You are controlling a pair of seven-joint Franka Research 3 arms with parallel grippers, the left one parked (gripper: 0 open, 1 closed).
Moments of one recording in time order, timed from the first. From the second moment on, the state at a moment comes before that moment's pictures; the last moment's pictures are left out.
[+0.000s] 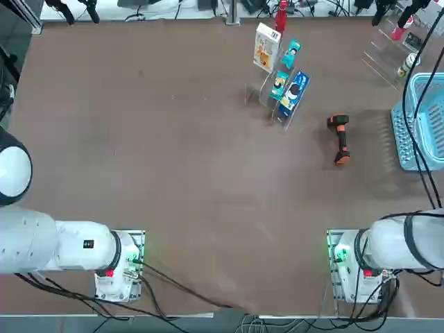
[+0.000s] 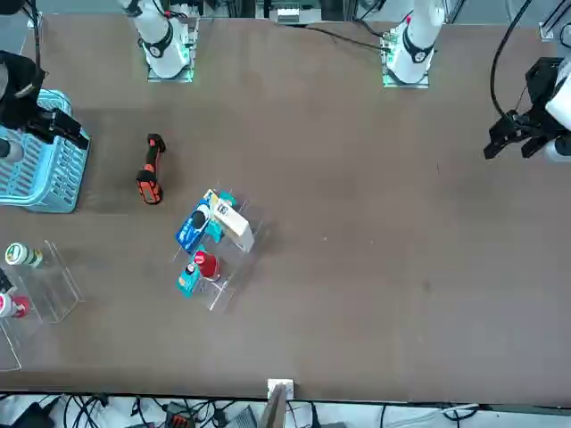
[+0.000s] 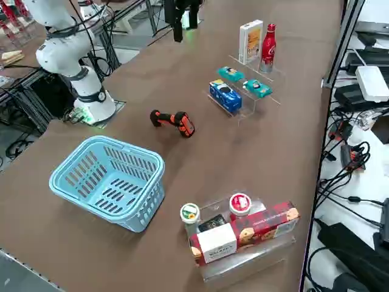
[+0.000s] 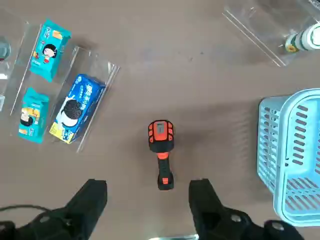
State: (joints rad) arm -0.01 0.01 0.03 -1.59 0.00 1.52 0.14
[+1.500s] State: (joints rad) arm 0.01 -0.28 0.04 -2.50 0.00 2.19 0.20
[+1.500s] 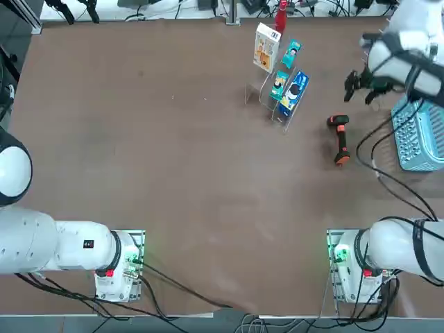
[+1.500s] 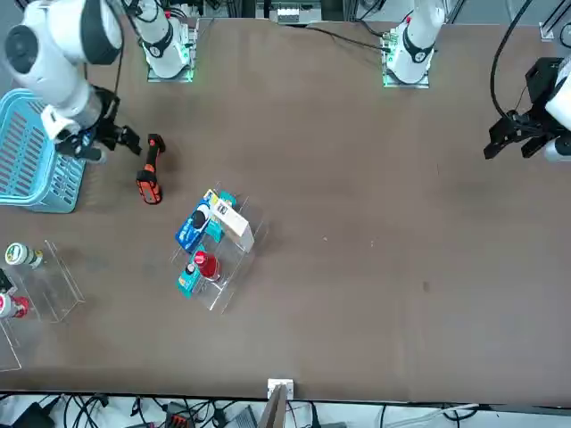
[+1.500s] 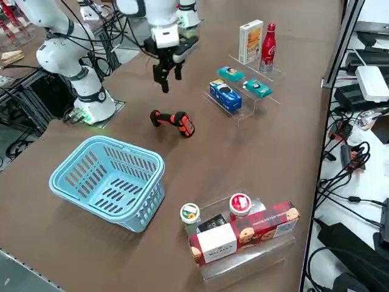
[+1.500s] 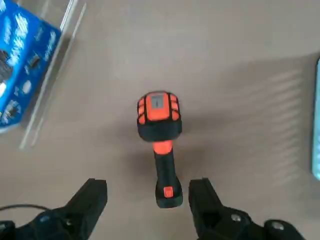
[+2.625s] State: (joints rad) arm 0.00 -0.14 0.04 -2.82 0.00 2.74 0.18
